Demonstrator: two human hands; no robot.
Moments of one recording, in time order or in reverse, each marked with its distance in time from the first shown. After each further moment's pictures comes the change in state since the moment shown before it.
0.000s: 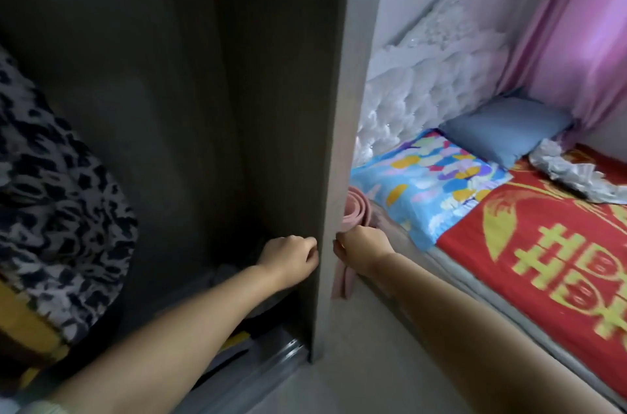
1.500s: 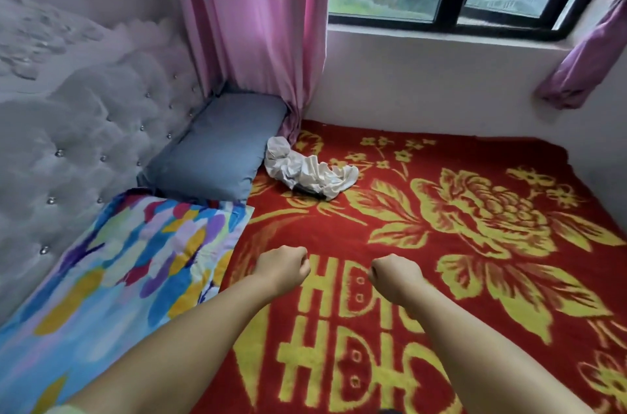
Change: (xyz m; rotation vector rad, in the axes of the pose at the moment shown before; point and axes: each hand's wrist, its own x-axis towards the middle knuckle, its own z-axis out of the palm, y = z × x) left_hand 0.631 0.641 0.217 -0.009 -0.330 0.626; right_hand -0.165 0.828 0.028 0.176 -0.273 1.117
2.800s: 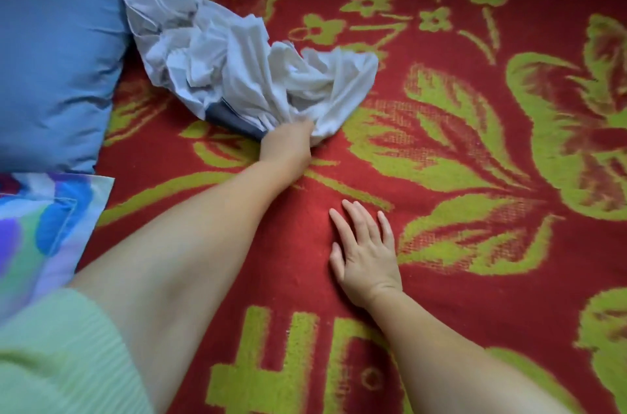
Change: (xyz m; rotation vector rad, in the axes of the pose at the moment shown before) left_hand 0.550 -0.067 0.281 0.126 -0.019 -0.059; right_hand 0.434 0.061 0.284 0.179 0.327 -0.133
